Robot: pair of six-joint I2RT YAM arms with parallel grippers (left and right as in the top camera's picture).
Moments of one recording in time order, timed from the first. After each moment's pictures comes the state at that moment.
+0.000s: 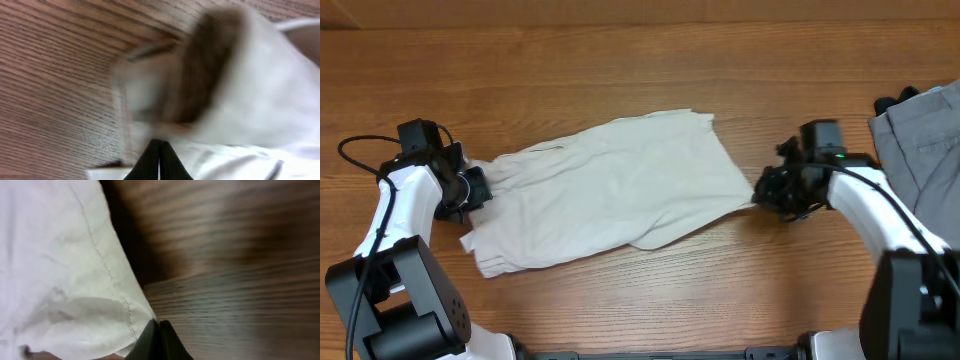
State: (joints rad) left arm 0.35 1.71 1.09 -0.75 0.07 -0.05; right arm -0.02 1.61 0.98 -0.75 -0.37 0.29
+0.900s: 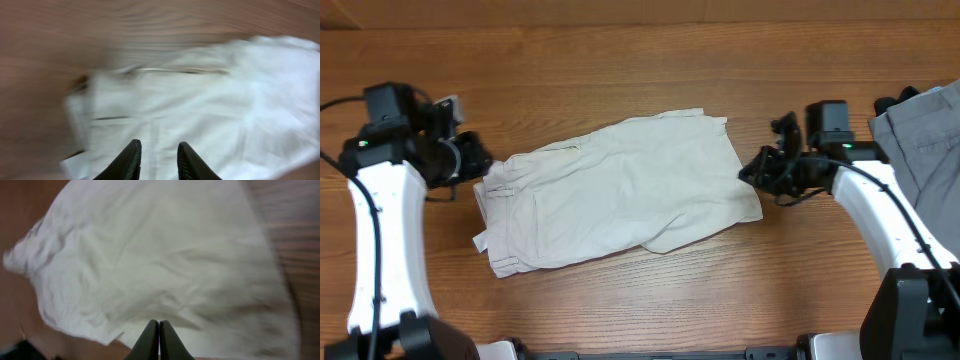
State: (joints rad) left arm 0.24 1.51 1.36 -1.04 0.34 -0.02; right arm 0.05 1.59 1.07 -0.72 -0.58 0.26
